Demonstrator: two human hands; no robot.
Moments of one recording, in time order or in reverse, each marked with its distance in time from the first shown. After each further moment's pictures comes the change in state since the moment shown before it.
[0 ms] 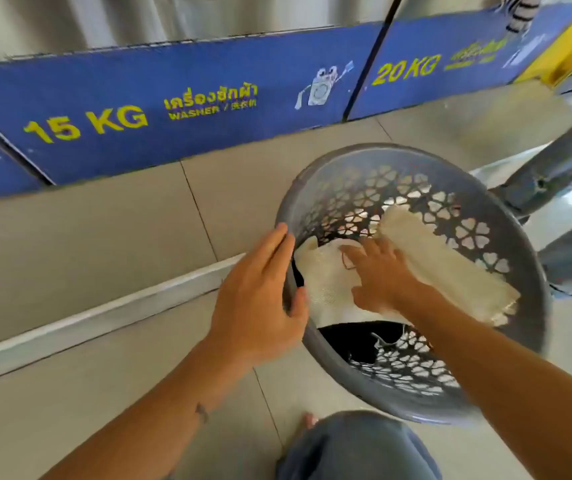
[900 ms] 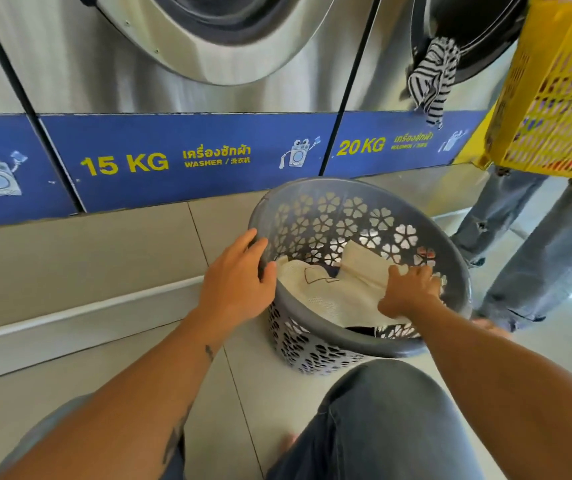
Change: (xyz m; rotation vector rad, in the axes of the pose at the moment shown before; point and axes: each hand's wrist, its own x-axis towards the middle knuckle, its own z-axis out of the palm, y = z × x) left_hand -0.048 0.018 0.015 0.152 0.127 -0.126; right_hand -0.088 0.064 0.035 -0.151 0.156 0.466
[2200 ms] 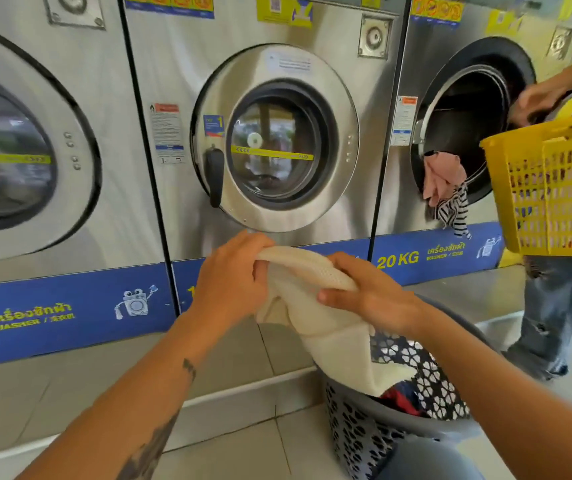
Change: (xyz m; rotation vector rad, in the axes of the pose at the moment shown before) left_hand -0.036 0.048 -0.234 0.047 0.546 0.339; right_hand -0.201 -0.029 -0.205 1.124 0.234 -1.067
